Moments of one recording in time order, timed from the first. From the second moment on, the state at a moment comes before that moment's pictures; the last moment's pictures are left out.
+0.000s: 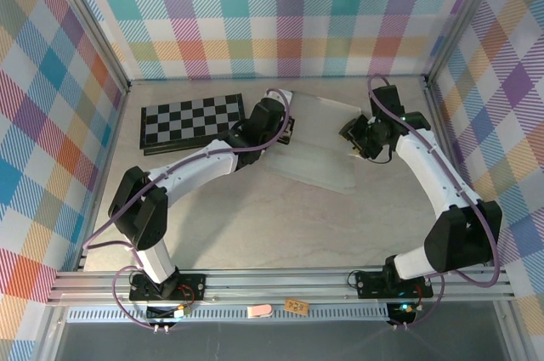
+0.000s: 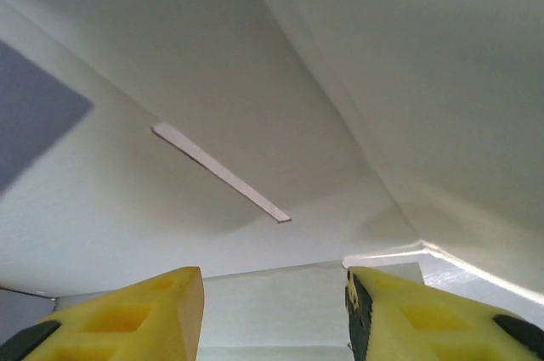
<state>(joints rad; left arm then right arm) -0.73 1.73 1.37 -0.14 -0.28 -0.17 0.21 1.44 1.30 -0.88 -0.22 0.91</state>
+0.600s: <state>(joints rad) -0.73 1.73 1.41 -0.13 -0.27 -0.15 0.20 1.43 1.27 -0.94 -0.19 0.81</state>
